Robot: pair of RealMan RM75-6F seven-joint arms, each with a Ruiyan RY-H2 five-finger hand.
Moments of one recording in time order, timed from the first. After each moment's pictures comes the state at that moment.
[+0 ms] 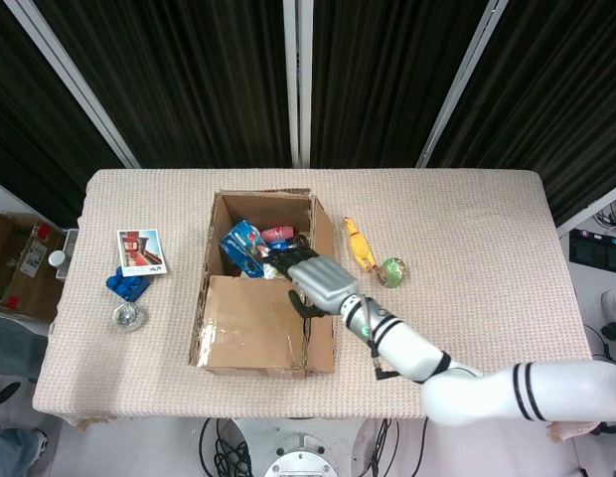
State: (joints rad) left arm 0.01 -0.83 0.10 -1.64 1.61 1.67 -0.18; right arm 1.30 -1.20 0.26 -2.01 -0.38 0.78 -0.38
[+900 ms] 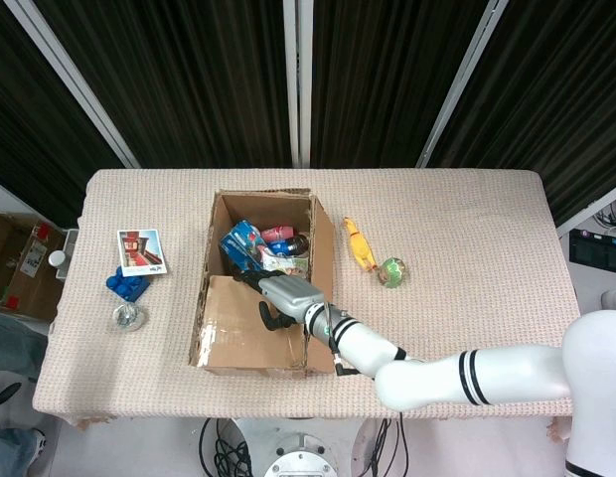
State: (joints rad) left arm 0.03 -0.84 0.07 -1.60 1.62 1.65 -0.22; right arm 1.42 -1.31 0.27 -1.89 -0.18 0.65 -0.24
